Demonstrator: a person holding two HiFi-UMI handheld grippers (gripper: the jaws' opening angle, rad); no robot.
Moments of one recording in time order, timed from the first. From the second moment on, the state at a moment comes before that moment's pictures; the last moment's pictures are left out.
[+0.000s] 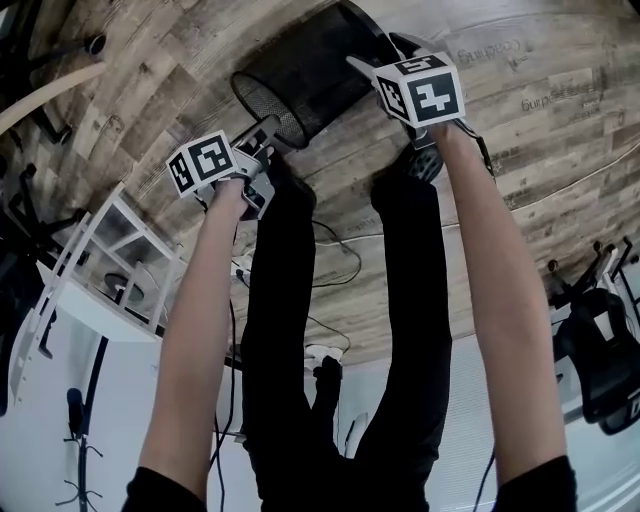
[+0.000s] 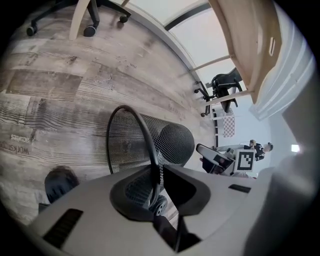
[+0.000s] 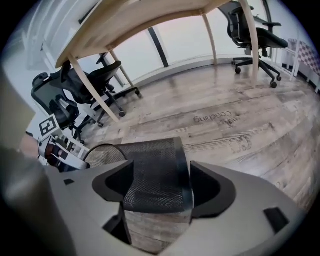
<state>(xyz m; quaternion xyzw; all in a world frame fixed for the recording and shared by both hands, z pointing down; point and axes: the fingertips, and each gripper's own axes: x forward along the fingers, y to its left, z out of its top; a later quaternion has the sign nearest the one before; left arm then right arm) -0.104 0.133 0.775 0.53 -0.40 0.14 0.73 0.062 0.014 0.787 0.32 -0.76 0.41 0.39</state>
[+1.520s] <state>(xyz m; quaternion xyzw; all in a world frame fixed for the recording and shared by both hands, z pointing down) -0.033 0.116 0.763 0.62 -0.33 0.19 0.69 0.157 0.028 0.766 0.32 -0.74 0.41 0.43</state>
